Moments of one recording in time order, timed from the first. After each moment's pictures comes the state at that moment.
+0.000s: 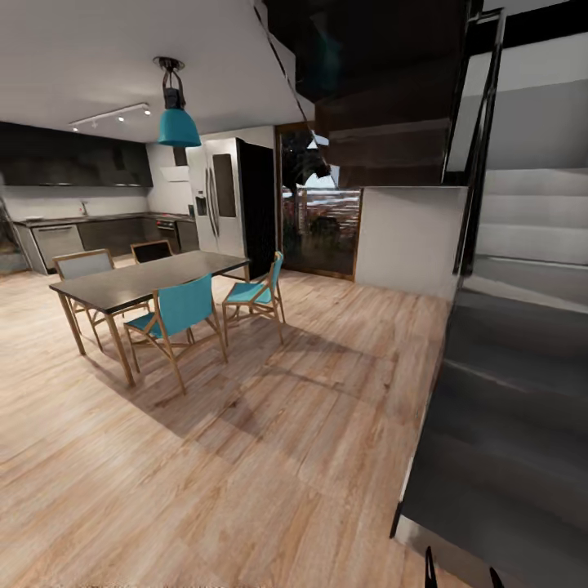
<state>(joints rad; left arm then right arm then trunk) 0.39 0.02 0.14 -1.26 0.06 -0.45 0.01 0.24 0.02 0.01 -1.10 0.07 -0.71 -0.35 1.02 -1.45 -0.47</state>
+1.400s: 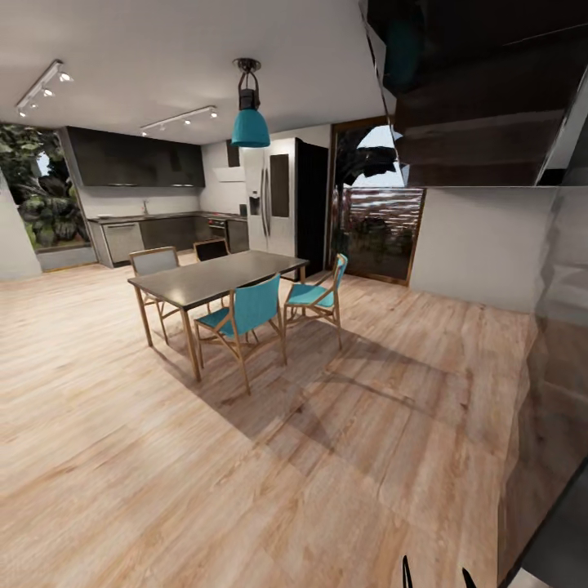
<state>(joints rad) 0.39 0.02 0.14 -1.26 0.06 -0.45 0.01 0.24 0.02 0.09 -1.07 0.07 -0.72 -0.33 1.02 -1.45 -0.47</state>
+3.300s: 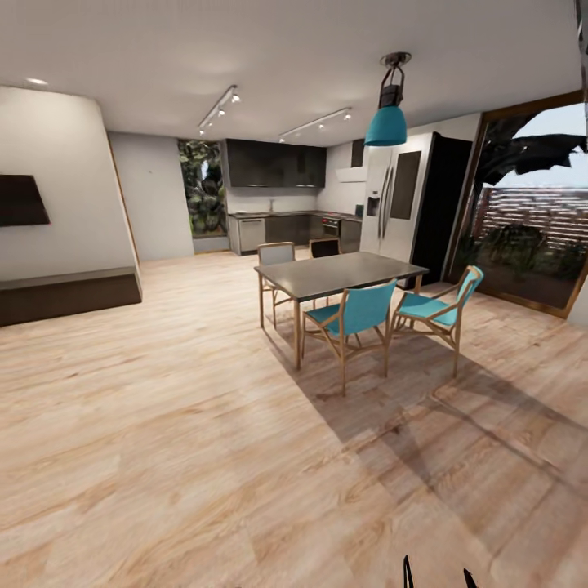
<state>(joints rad) 0.39 0.02 0.14 -1.23 0.06 -0.46 0.00 0.24 0.02 0.09 -1.06 0.07 -0.72 -0.33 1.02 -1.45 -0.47</state>
